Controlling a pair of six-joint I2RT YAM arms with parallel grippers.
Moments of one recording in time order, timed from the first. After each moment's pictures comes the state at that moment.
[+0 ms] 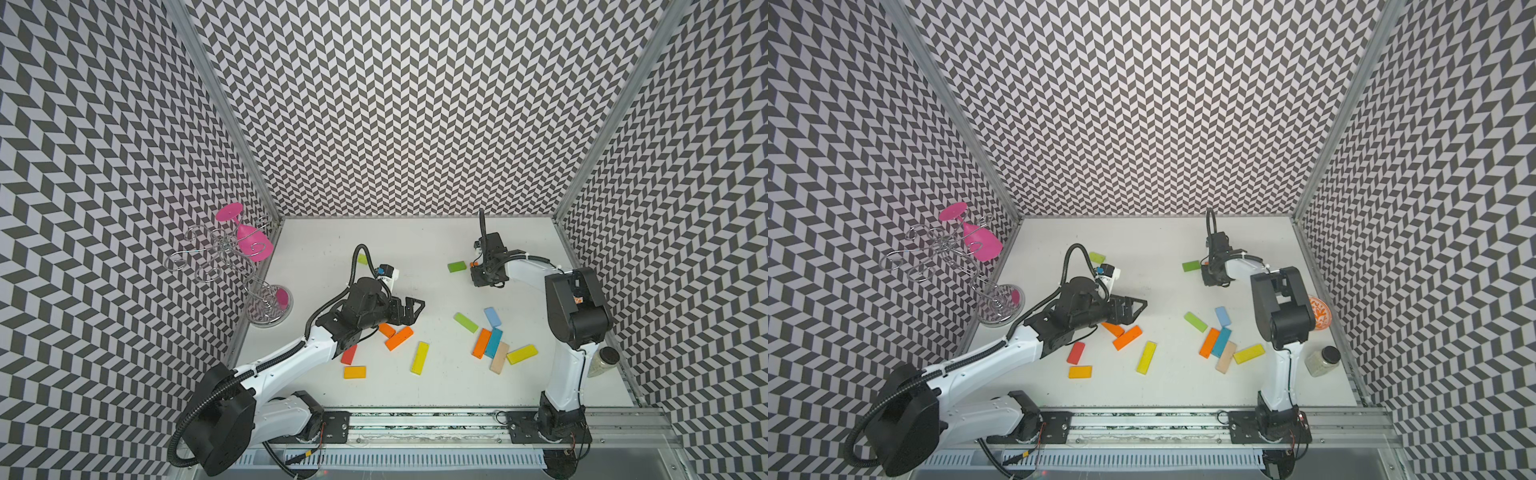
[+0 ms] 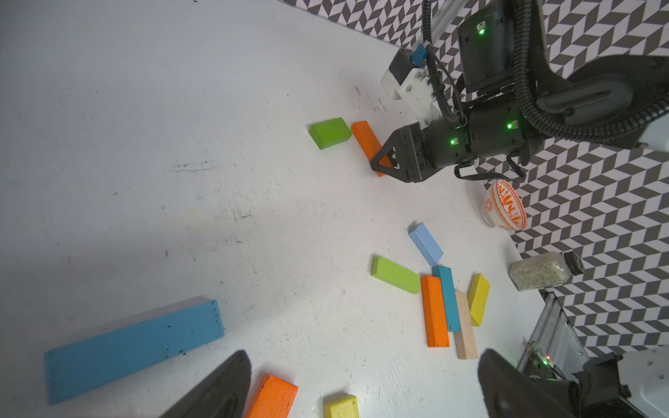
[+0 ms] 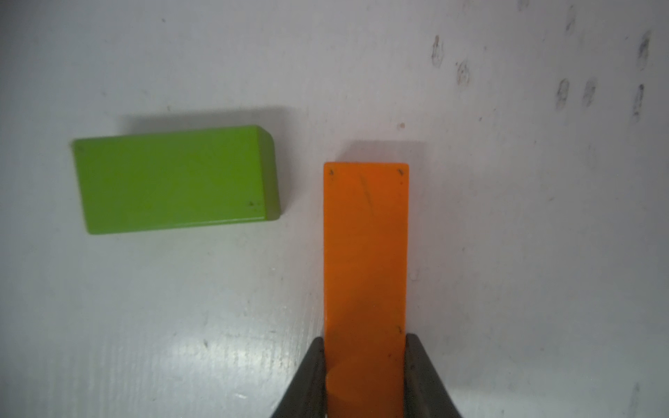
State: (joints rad) left arm -0.67 1.20 0.67 0.02 0.25 -0.54; right arm 0.23 1.98 1.31 -0.47 0.05 0.04
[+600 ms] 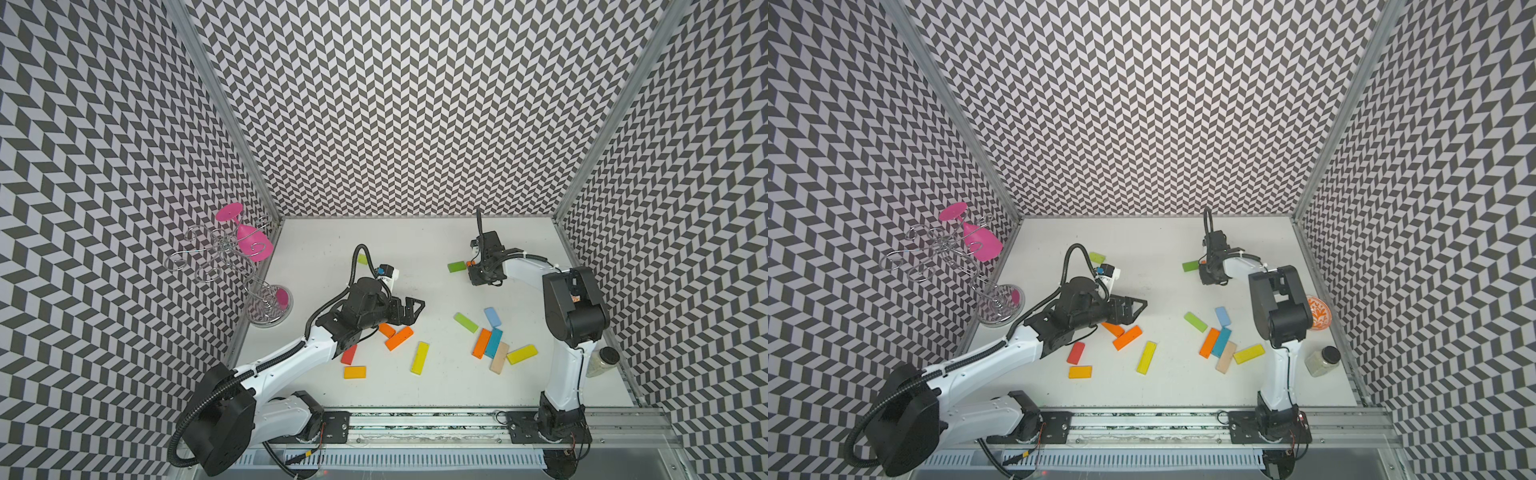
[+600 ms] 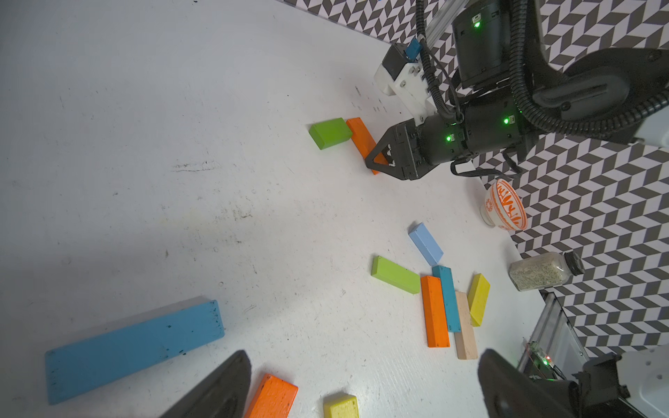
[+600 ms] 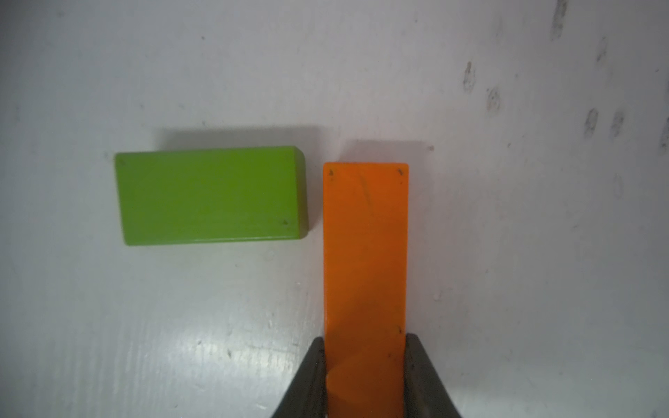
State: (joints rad) left arm -0.67 1.20 0.67 0.02 0.25 -0.54; right arm 0.25 2.01 1.35 -0.47 0.02 0.01
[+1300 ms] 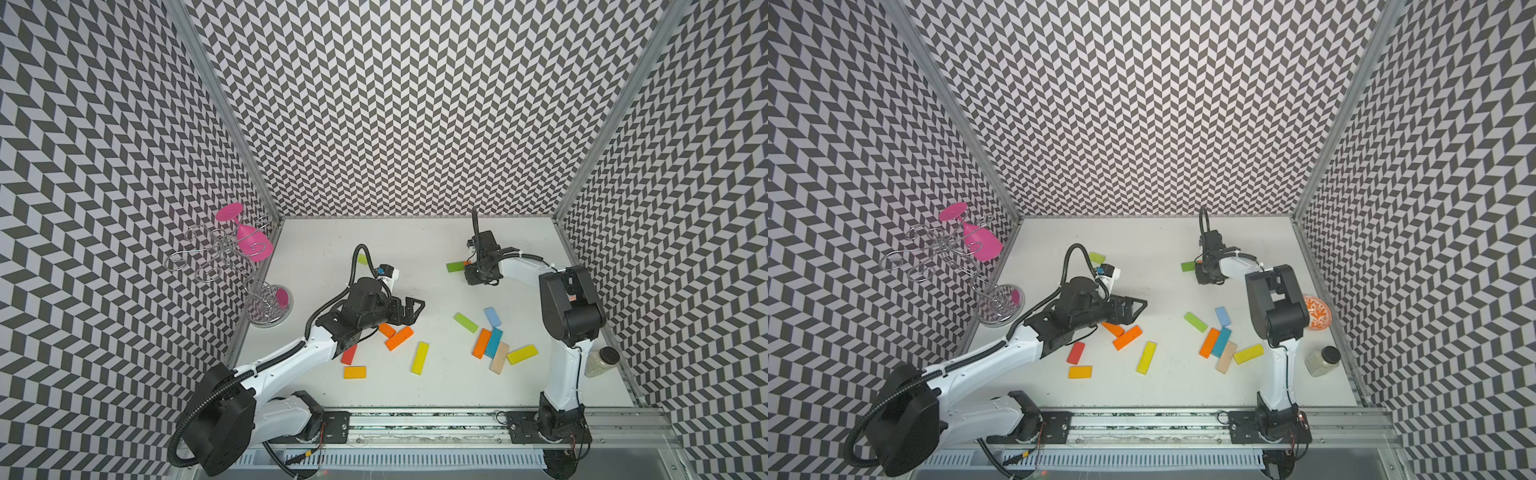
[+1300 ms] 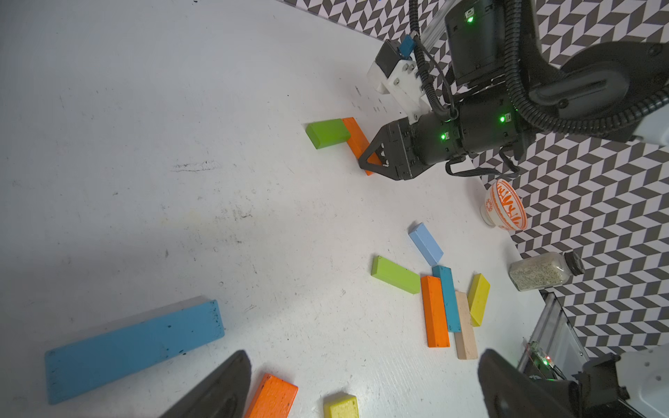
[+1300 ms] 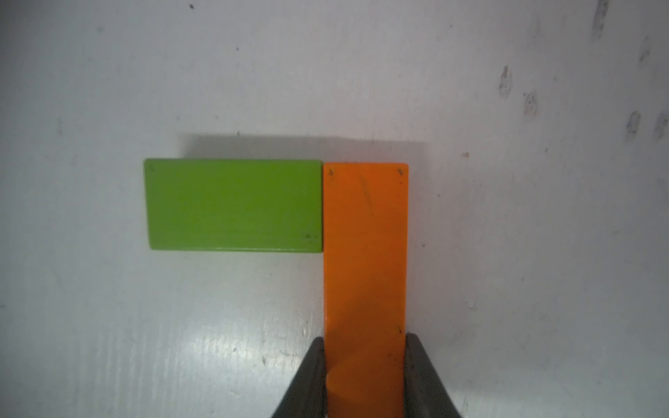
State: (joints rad) left arm -0.67 1.20 0.67 0.02 0.25 -0.54; right arm 0.28 2.02 1.37 -0.49 0.01 0.07
